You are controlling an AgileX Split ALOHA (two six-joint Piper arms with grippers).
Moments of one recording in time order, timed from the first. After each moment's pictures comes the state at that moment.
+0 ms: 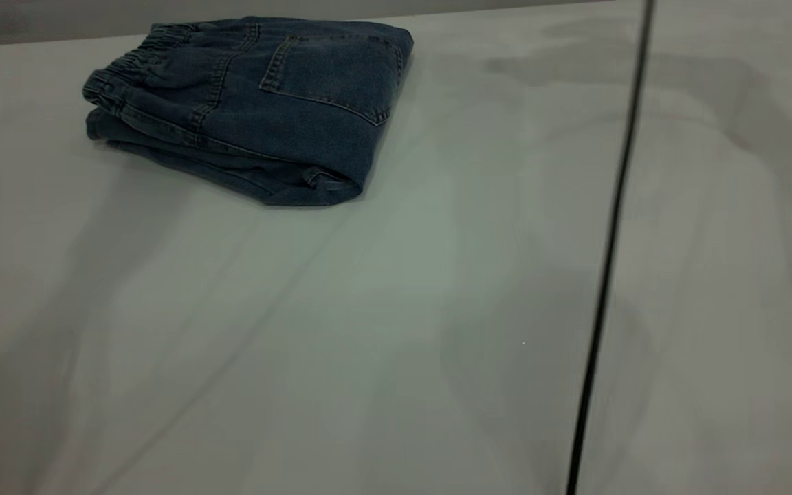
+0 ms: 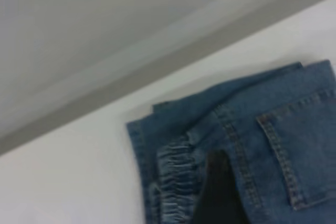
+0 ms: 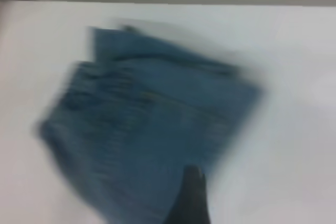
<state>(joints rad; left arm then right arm) -0.25 2.14 -2.35 0.03 1.22 0.19 0.06 2.58 -2.50 0.74 1.18 -0.23</state>
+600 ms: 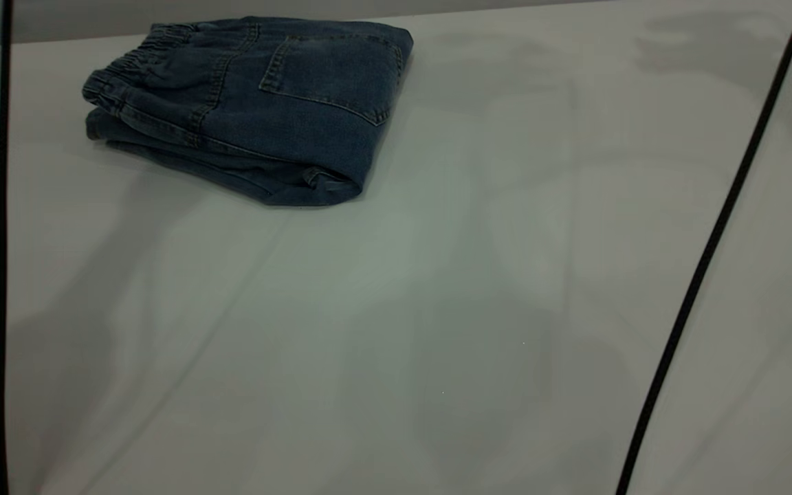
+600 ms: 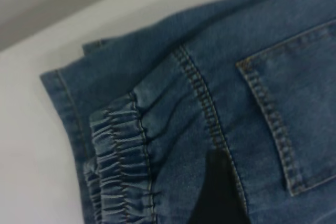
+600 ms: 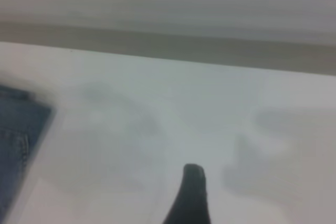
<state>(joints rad) -0.25 2.35 -2.31 -0.02 1.22 0.19 0.00 2.32 -2.47 0.23 1.23 -0.13</state>
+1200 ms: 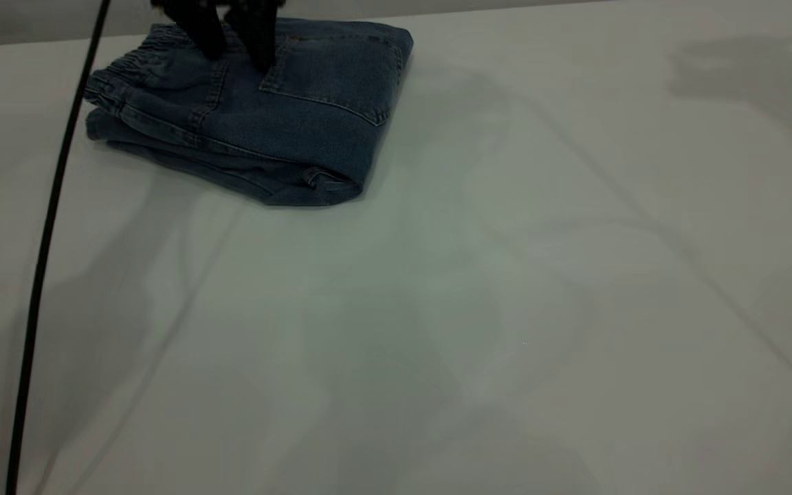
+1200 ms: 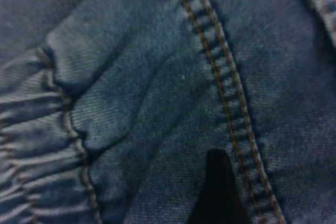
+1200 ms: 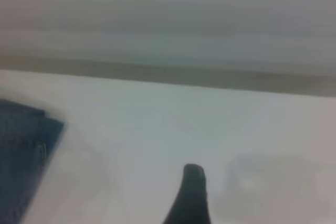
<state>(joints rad) -0.25 2.59 -2.31 -0.03 1.22 0.19 0.00 2.04 -2.32 0.17 1.22 -0.09</state>
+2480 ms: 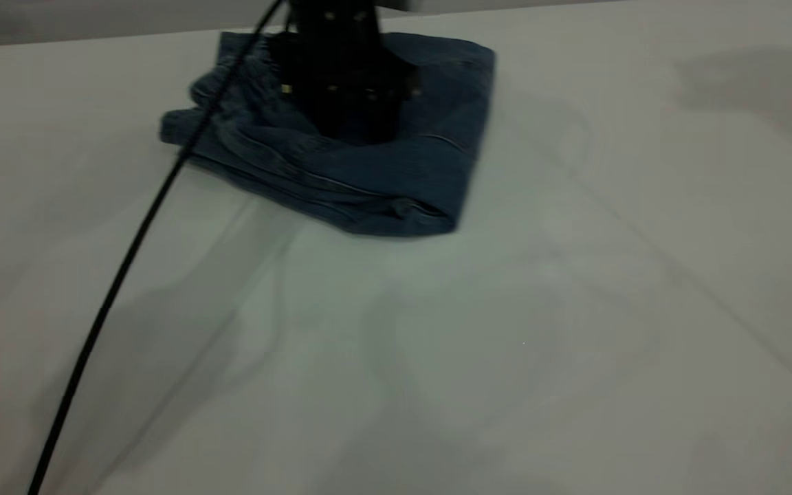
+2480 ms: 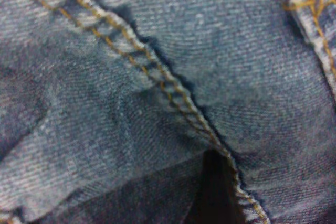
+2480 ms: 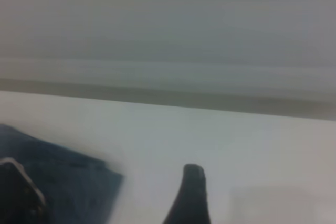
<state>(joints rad) -0.49 2.70 -2.31 -0.08 1.23 0.16 0.00 1.97 -2.32 0.19 1.22 -0.08</state>
